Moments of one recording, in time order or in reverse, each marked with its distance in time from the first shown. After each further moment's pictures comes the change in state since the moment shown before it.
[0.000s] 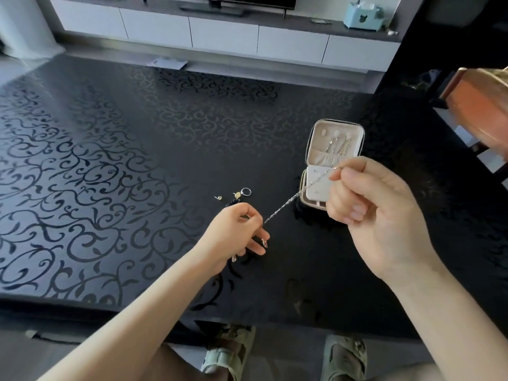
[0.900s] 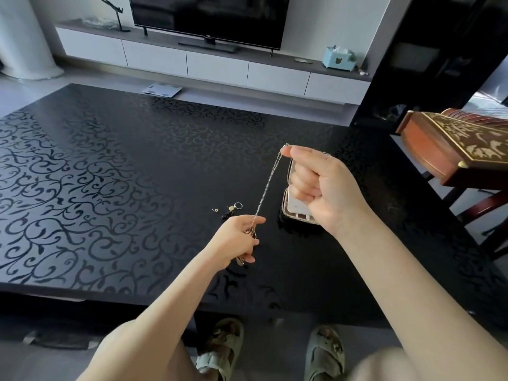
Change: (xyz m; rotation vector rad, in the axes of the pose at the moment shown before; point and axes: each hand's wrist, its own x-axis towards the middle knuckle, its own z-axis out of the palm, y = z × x) left_hand -0.020 0.016 0.003 -0.013 -0.108 0.055; right_hand 0.017 -0.053 0.038 0.008 -0.008 0.129
